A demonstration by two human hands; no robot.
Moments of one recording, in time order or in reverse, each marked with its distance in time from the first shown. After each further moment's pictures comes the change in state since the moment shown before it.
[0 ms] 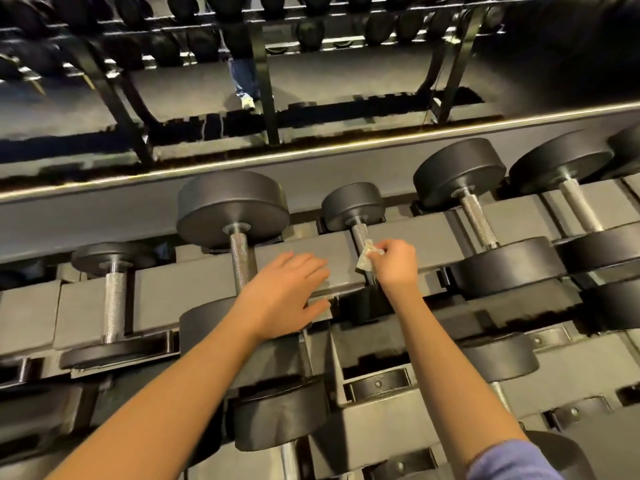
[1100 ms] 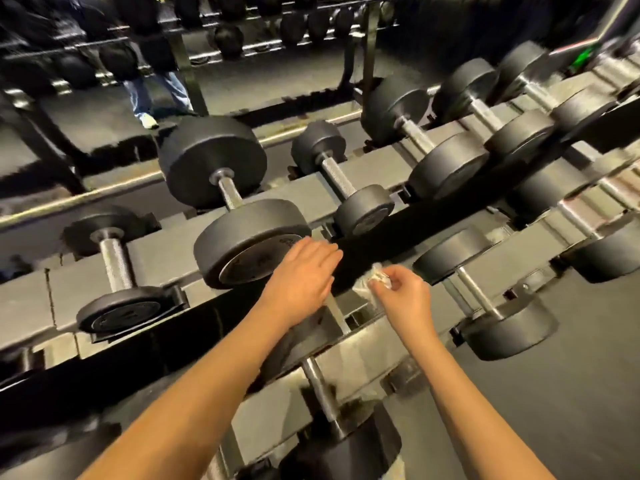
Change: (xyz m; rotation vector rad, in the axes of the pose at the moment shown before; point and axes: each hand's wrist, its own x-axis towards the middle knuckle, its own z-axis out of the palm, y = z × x) left_hand -0.097 0.057 0.067 0.054 0.261 0.255; right_hand -0.263 0.063 0.023 0.303 0.282 0.001
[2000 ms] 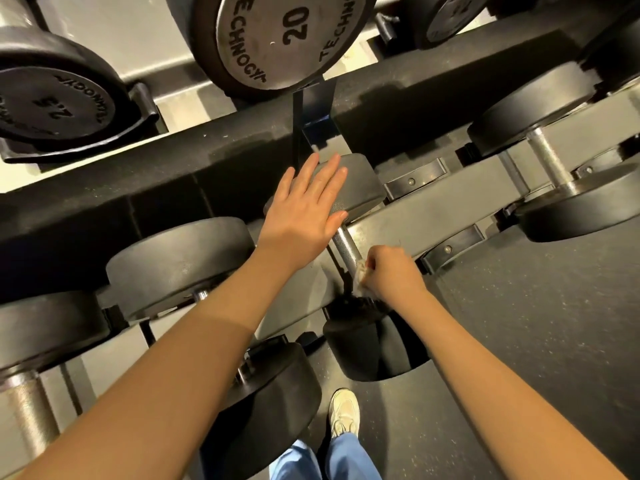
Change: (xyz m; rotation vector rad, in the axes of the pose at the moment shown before) left_hand -0.121 0.004 0.178 -0.057 -0.118 -0.217; right_hand -0.105 0.140 0.136 -0.753 -0.530 0.143
